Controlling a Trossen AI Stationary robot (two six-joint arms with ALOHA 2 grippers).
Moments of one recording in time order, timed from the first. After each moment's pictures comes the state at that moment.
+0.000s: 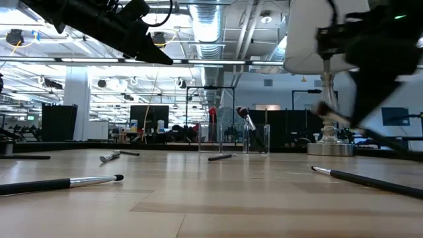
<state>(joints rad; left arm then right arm) 0.03 1.06 0.53 0.25 -0.44 0.25 0.51 1.64 1.01 -0.90 0.46 1.04</state>
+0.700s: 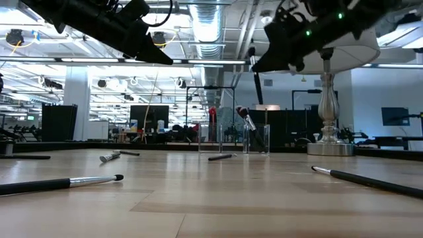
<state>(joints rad) 0.03 1.06 0.53 0.25 -0.44 0.25 -0.14 1.24 0.64 0.26 0.41 0.04</state>
